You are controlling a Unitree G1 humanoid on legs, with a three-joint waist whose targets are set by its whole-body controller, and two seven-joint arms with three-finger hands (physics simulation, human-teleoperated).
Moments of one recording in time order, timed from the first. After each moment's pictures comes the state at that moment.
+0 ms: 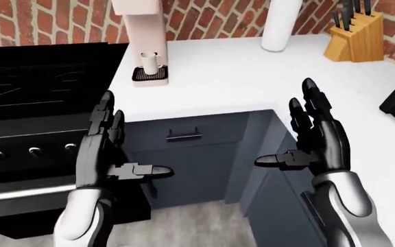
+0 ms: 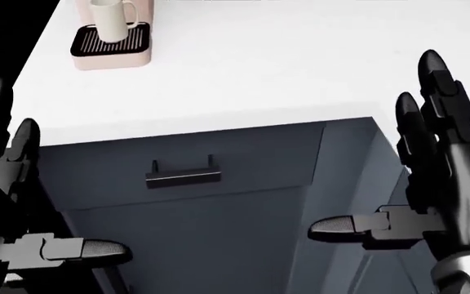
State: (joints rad) left arm -0.06 0.06 0.16 -0.83 -0.08 0.74 -0.05; right arm -0.11 -0.09 -0.18 -0.72 0.11 0.62 0.06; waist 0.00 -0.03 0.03
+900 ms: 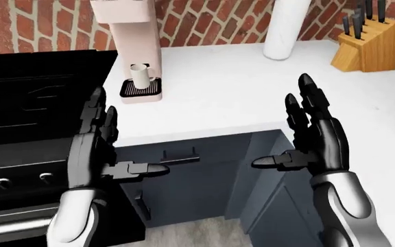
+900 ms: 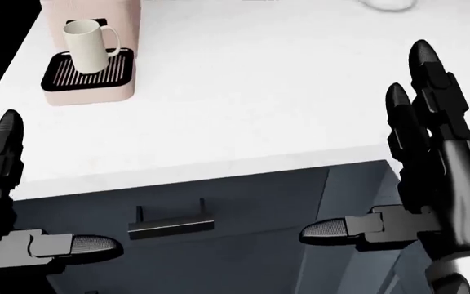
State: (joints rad) left arm -0.07 0.07 0.18 -0.86 -0.07 0.73 -0.04; right arm -0.11 -0.09 -0.16 -0.75 0.11 0.60 0.08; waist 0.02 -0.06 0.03
